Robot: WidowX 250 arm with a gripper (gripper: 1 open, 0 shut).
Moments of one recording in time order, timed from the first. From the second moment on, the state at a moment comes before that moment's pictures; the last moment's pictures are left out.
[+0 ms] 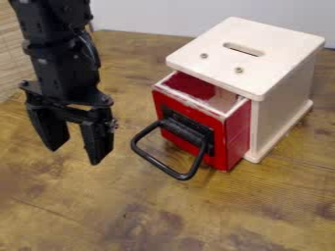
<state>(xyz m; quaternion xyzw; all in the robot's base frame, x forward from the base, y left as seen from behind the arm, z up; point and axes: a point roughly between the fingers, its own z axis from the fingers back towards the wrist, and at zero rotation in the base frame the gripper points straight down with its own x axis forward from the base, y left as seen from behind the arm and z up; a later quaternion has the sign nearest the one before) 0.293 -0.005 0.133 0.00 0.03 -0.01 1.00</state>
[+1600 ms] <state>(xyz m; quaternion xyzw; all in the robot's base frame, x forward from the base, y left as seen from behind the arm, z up) 0.297 -0.002 0.127 -0.02 0.04 -0.03 1.00</state>
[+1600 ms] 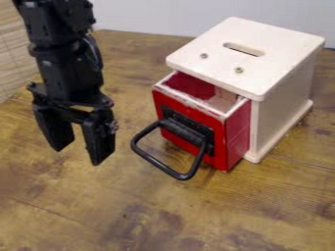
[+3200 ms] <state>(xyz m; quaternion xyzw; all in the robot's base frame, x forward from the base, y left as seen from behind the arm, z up) 0.299 -0.003 0.130 -0.02 0.04 -0.03 1.00</state>
